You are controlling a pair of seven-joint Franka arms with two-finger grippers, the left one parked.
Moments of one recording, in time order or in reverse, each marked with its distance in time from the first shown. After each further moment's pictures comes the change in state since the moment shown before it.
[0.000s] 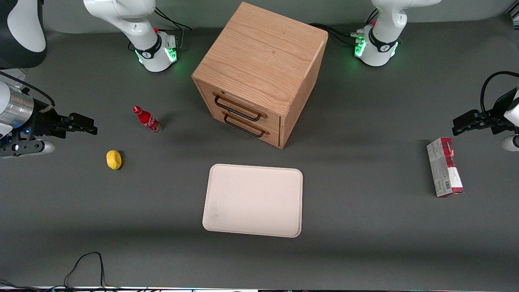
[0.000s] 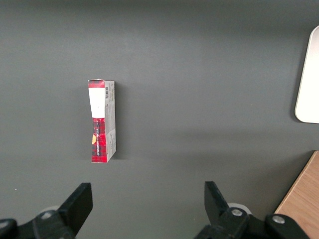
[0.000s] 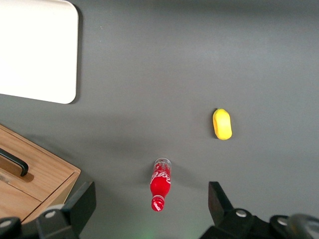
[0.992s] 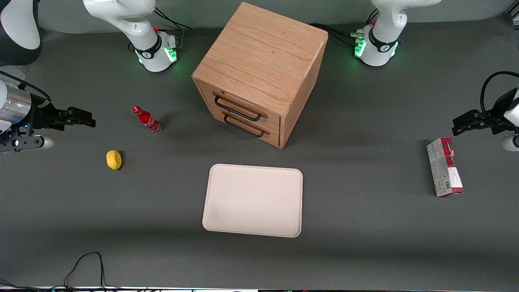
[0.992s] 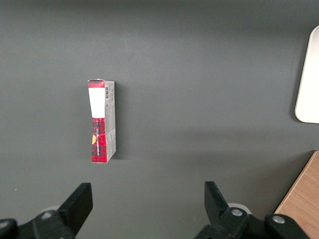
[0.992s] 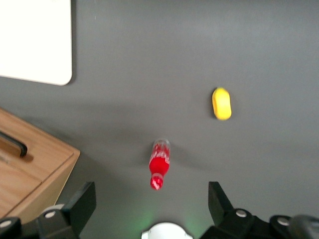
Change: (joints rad) arm 0.019 -0.030 -0.015 -0.009 0.000 -0.112 -0.002
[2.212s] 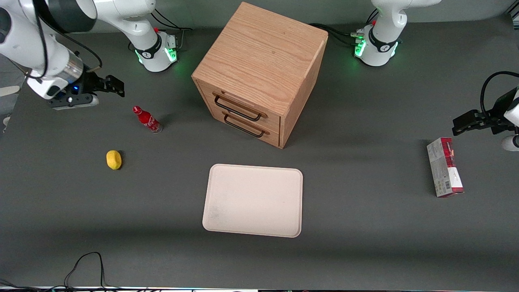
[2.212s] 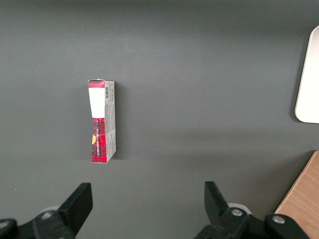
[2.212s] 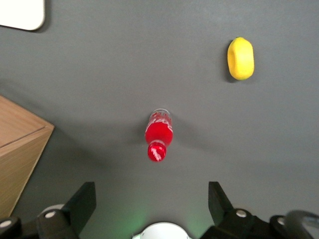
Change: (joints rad) arm 0.059 -0.440 -0.008 -0.778 -0.037 0.404 0.032
